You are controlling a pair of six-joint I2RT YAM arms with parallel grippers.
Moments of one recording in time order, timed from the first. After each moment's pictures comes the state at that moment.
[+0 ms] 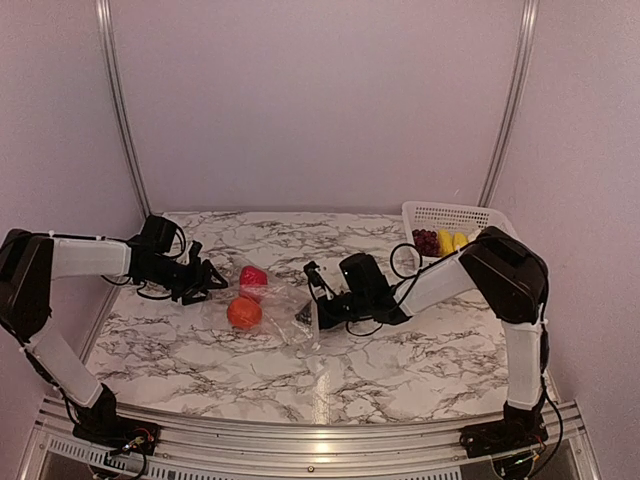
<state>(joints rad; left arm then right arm) -0.26 1.60 0.90 -0.26 0.54 -0.56 0.79 2.09 1.10 0.38 -0.45 0.34</state>
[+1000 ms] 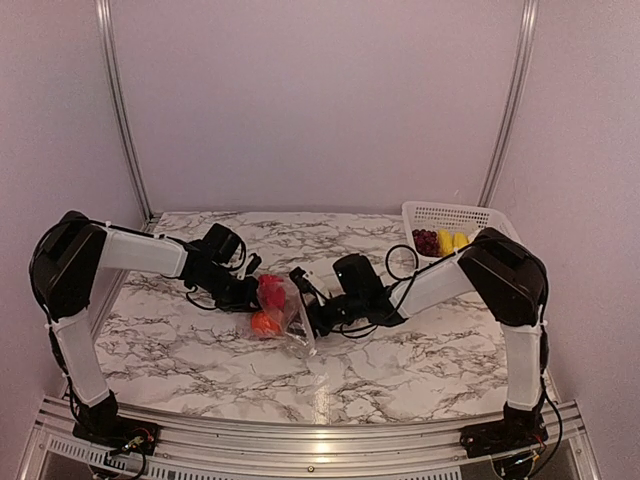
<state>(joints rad) -0.55 1.86 1.10 -0.31 0.40 -0.40 0.83 2.10 1.13 0.38 -0.56 0.20</state>
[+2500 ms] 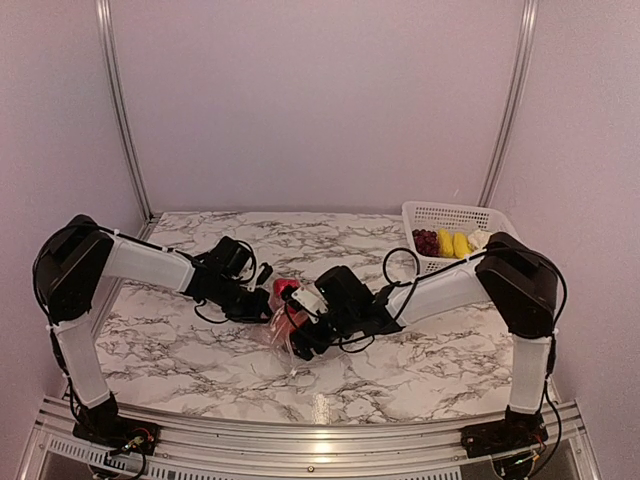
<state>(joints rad) -0.64 1.87 1.04 -0.17 0.37 -0.44 0.96 2.02 1.16 0.07 -0.21 0.13</state>
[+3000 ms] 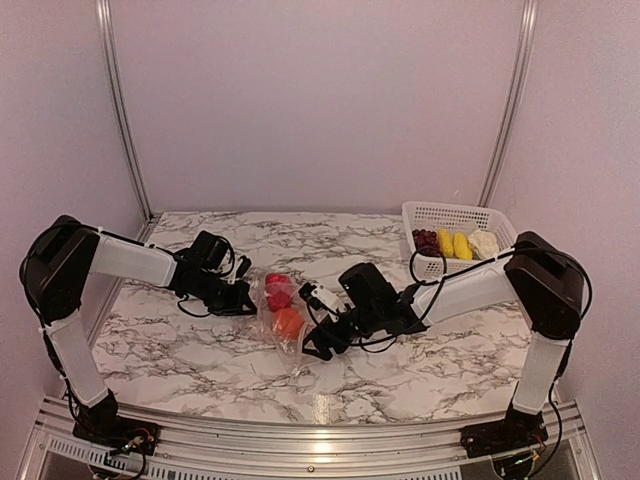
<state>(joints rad) -0.52 1.81 0.97 -0.16 0.39 -0.42 0.91 1.86 0.98 0.11 -0.33 0.12</state>
